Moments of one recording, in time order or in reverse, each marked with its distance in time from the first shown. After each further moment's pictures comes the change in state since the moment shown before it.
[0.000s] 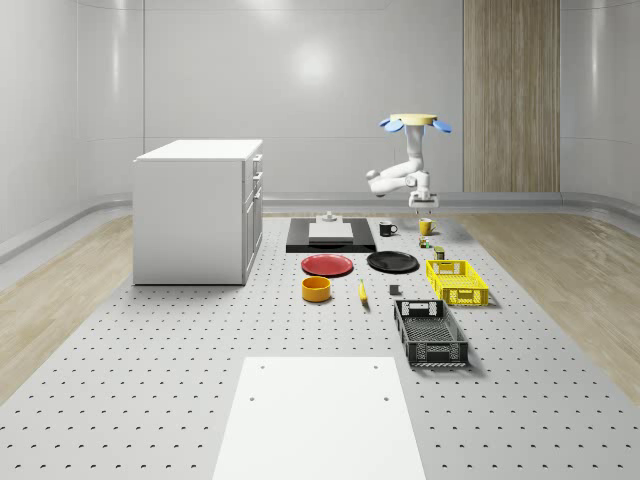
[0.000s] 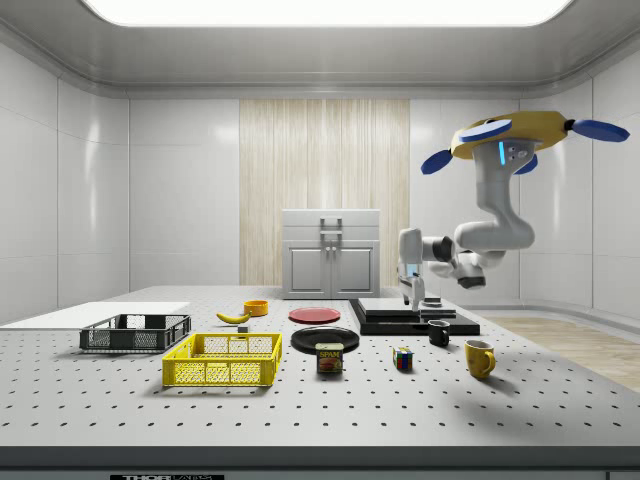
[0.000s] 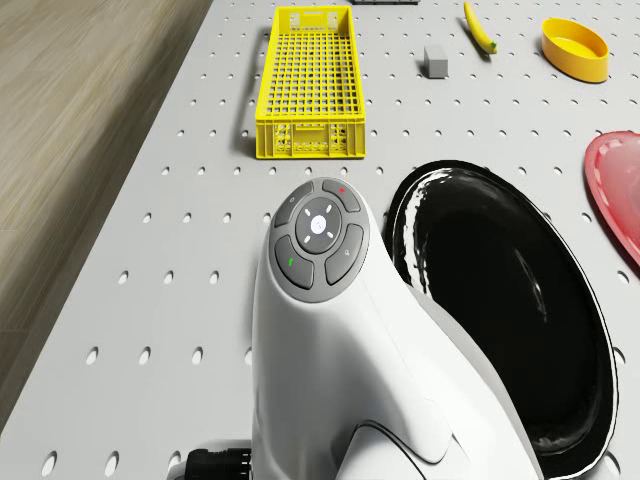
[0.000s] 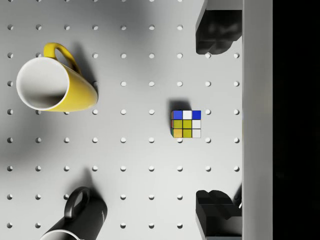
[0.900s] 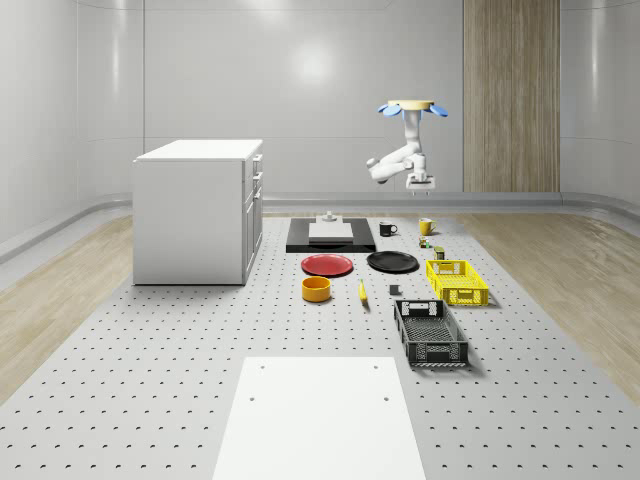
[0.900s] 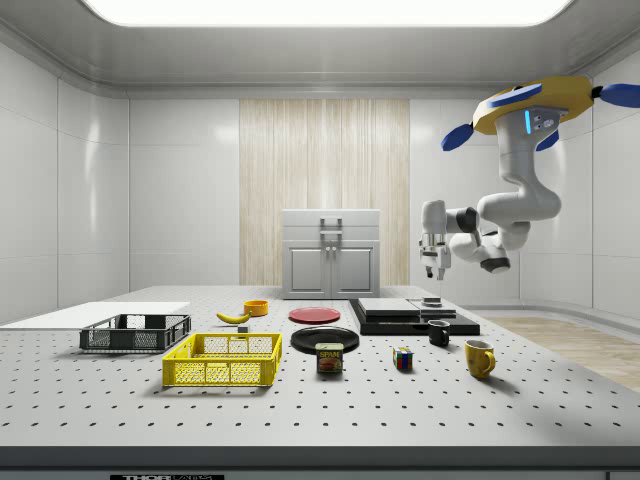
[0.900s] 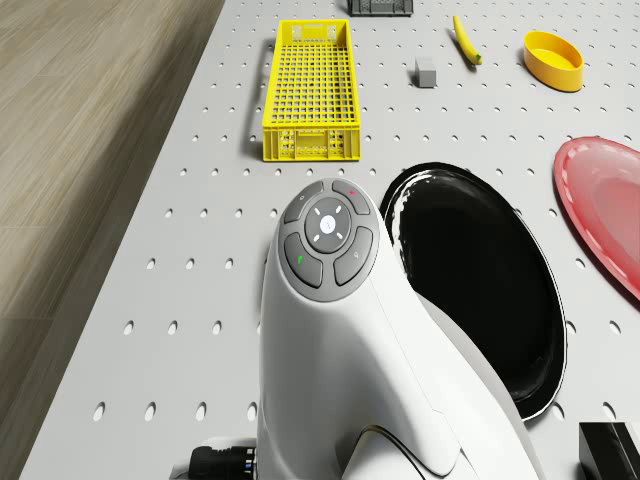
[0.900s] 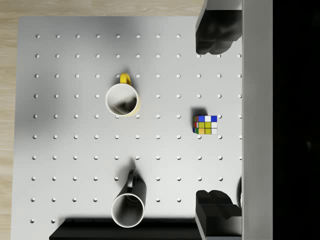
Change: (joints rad) arm 0.048 0.096 -0.038 -0.006 -0.045 -0.075 -0.042
